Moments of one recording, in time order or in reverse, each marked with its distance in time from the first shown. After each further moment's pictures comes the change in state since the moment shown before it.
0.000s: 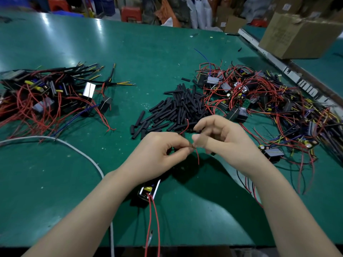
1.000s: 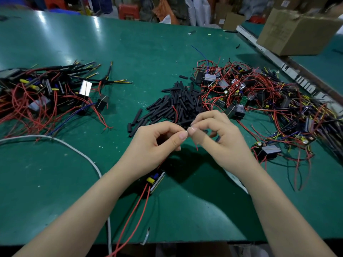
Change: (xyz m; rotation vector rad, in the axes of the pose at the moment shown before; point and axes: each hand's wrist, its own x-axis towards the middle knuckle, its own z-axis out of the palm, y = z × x) left_hand -0.001 0.004 -0.002 -0.367 0.115 -0.175; right_hand -0.004 0.001 0.011 -0.368 0.206 -0.245
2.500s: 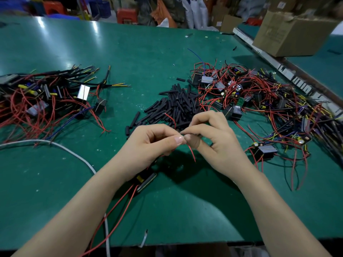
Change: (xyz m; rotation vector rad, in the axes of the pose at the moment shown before) left_hand 0.003 0.006 -0.006 -0.282 -0.123 -0.160; right_hand 0.002 0.010 0.001 -0.229 0.042 -0.299
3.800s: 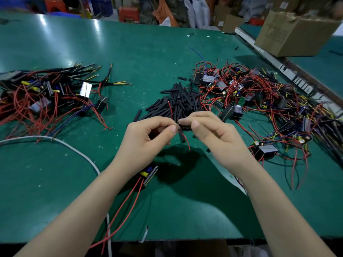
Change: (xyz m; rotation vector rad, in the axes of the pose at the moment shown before) left_hand 0.000 -0.010 0.000 0.364 0.280 0.232; right_hand 0.001 -0.016 -0.005 0.528 -0.100 0.363
